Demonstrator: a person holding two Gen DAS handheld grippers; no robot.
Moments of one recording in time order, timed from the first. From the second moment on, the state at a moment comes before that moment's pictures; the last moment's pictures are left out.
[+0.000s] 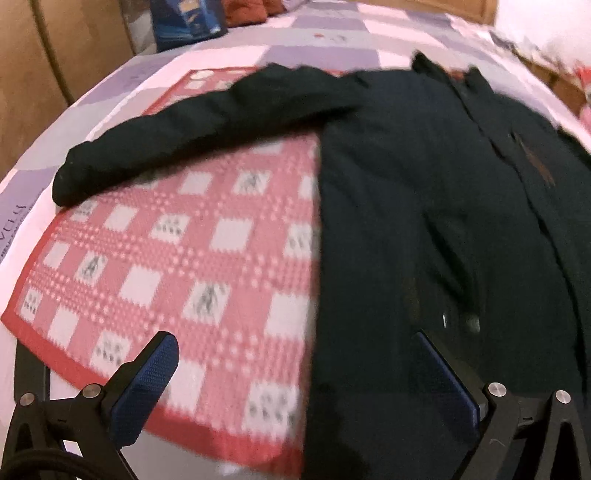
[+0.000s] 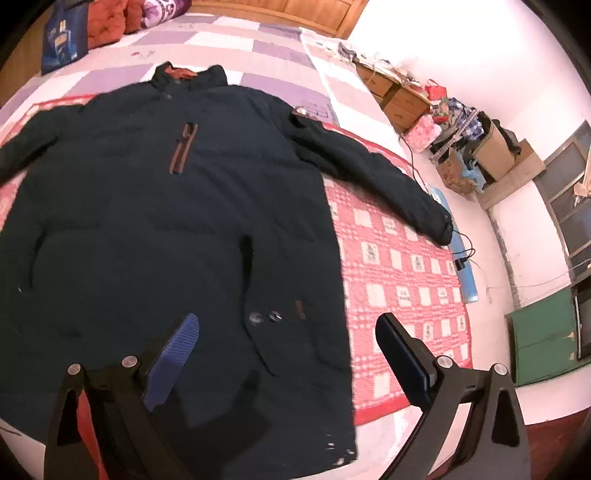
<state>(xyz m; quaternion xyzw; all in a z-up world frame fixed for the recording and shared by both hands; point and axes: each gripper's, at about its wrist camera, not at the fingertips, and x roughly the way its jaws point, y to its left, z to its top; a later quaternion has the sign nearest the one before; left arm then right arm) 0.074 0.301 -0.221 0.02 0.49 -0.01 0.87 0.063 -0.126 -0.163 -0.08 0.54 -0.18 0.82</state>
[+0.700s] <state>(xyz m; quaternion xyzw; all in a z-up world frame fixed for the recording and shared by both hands) 0.259 0.252 -0.287 -0.01 0.54 0.06 0.84 0.180 -0.296 -0.257 0.01 0.55 -0.07 0.83</state>
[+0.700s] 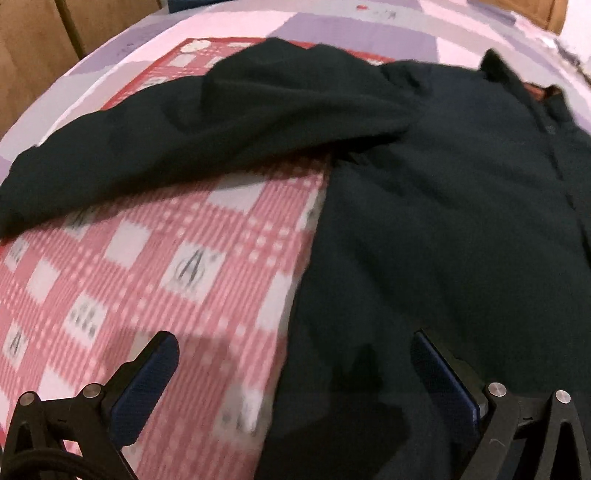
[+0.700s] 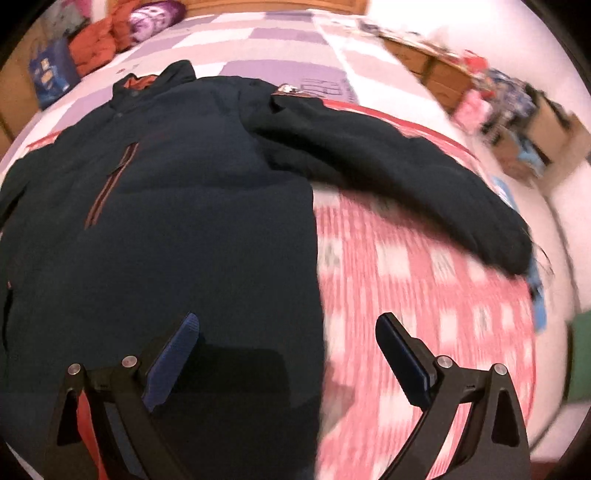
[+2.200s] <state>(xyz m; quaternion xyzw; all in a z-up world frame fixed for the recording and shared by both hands) 0.298 0.042 -0.295 0.11 0.52 -0.08 0.85 0.250 -0.277 -0.307 0.01 0.53 0.05 0.84</state>
